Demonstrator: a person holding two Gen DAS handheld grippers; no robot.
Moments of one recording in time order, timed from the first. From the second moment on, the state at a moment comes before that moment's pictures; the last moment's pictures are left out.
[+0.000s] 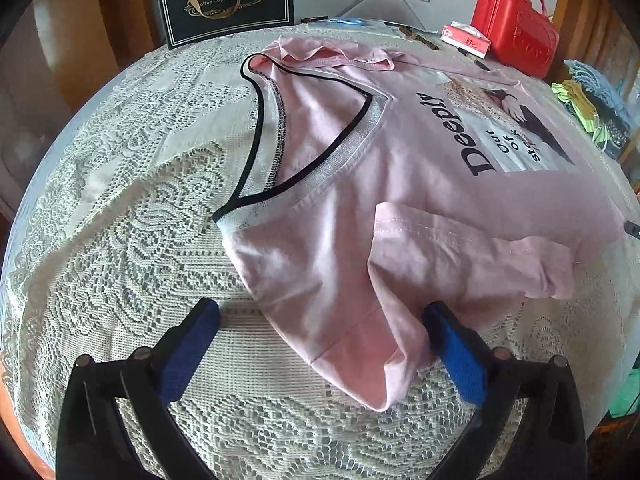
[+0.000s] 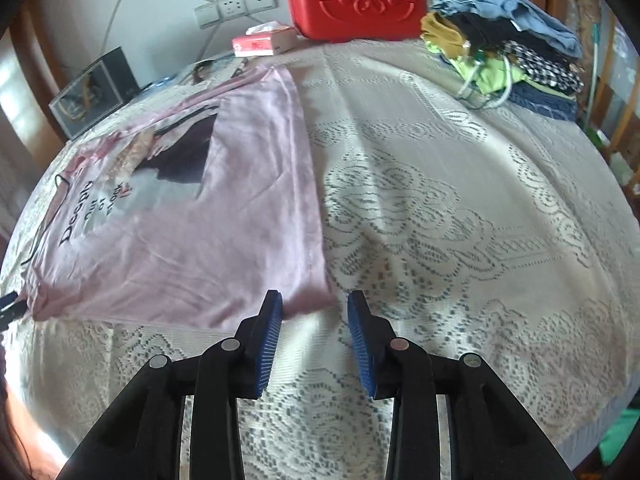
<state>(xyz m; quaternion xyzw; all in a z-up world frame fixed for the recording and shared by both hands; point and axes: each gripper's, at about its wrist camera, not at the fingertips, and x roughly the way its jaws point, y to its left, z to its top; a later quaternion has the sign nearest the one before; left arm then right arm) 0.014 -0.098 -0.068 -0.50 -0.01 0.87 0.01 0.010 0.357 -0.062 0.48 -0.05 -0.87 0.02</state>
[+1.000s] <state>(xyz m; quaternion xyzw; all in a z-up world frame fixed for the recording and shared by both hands) -0.017 -0.086 -0.041 -0.52 0.00 0.85 0.06 -0.015 0.338 -0.028 0.47 -0.03 -0.88 0.05</state>
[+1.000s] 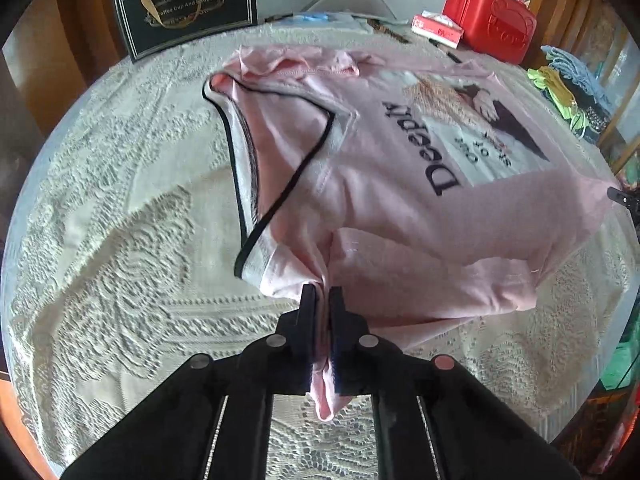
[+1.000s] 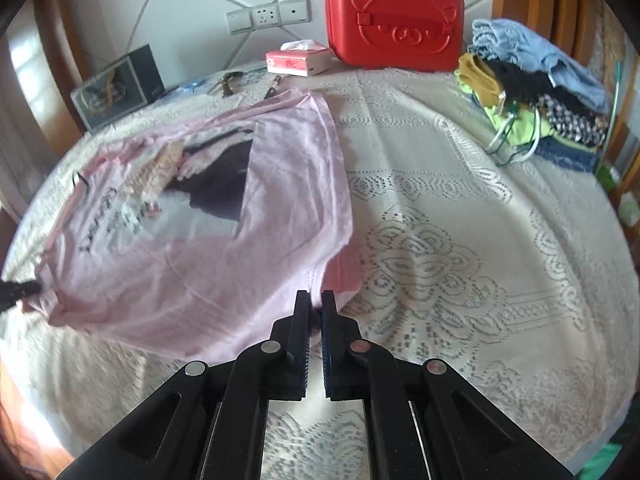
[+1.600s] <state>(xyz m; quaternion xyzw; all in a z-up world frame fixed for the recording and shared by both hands) -0.196 -0.125 0.003 -0.50 -0.04 0.87 0.03 -0.173 0.337 0.040 0.42 -0.08 -0.90 0.04</state>
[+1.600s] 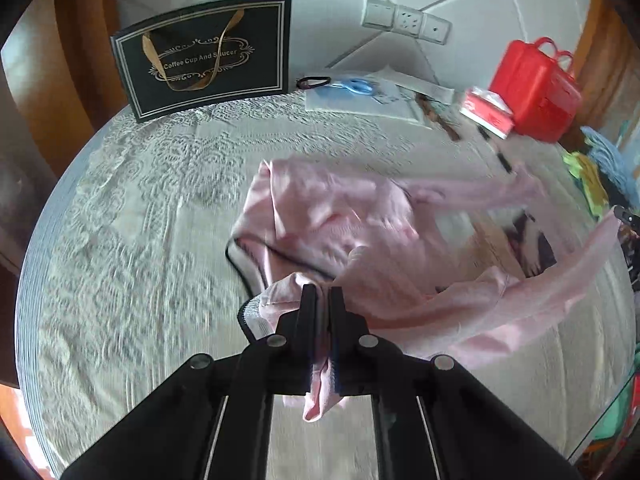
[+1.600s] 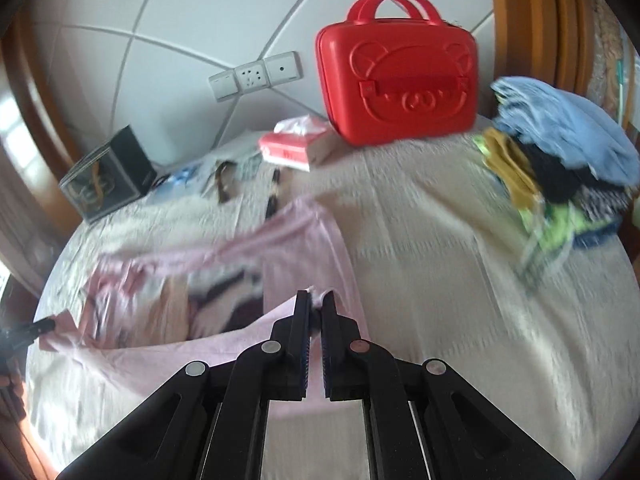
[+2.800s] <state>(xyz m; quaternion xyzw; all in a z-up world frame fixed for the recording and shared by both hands) -0.234 -0.134 -0.090 -0.52 -0.03 0.85 -0.06 -0.209 0.317 -0.073 0.53 -0.01 -0.85 -0.03</state>
